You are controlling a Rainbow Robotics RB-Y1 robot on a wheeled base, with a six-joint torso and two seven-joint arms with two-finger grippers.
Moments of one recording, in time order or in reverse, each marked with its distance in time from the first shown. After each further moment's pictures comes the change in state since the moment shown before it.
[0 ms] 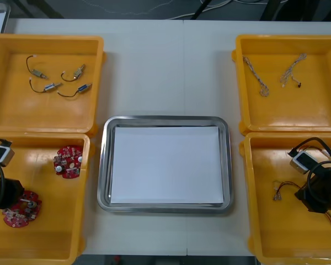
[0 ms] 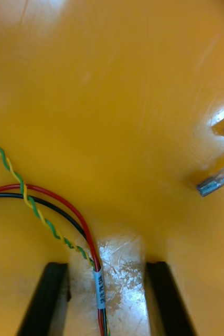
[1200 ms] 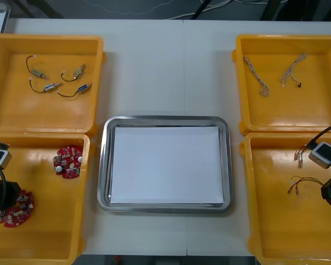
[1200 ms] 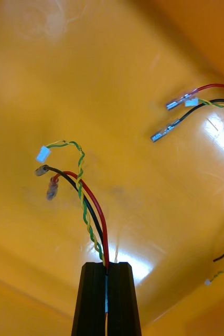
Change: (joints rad) right arm -0.018 0.031 -0.196 -0.251 -0.039 0.383 0.000; left arm 0.000 -0.033 -0.012 0.051 -0.087 -0.046 0.000
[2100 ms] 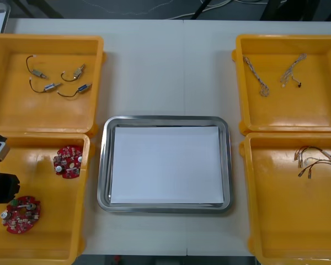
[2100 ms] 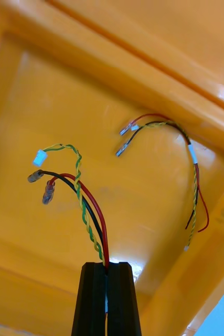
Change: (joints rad) right arm -0.055 0.040 -0.174 -0.226 -0.075 0.185 -0.247; left arm -0.095 -0.001 0.084 0.008 0.177 0.220 0.000
